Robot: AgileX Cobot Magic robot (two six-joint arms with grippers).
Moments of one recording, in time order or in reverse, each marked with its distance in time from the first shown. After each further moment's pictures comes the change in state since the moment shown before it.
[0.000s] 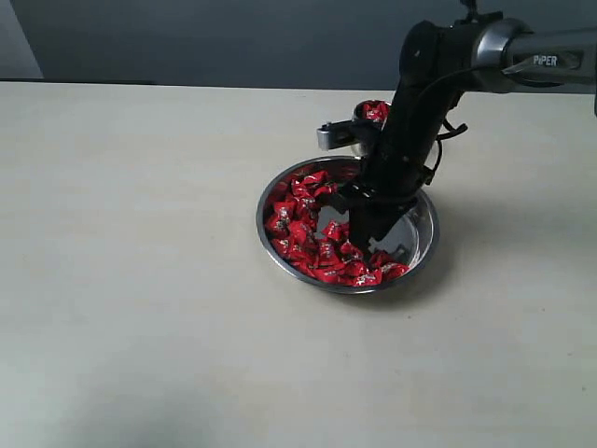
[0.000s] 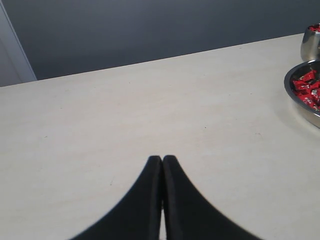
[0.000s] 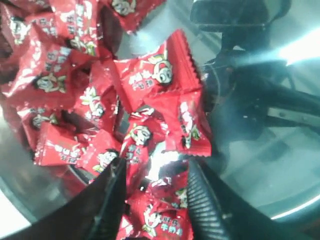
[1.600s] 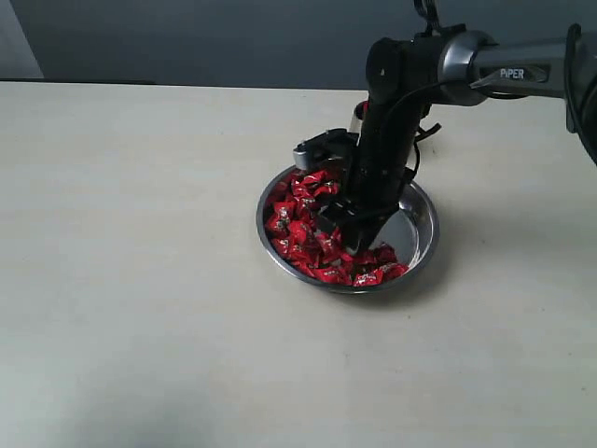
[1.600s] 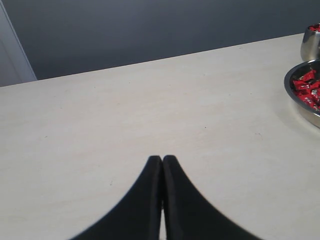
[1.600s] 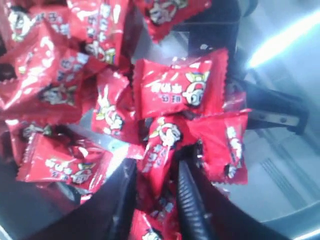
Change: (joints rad) left arm 0.000 0.000 0.000 0.000 0.000 0.000; right arm 0.087 0.010 0.002 -0.111 -0.055 0.000
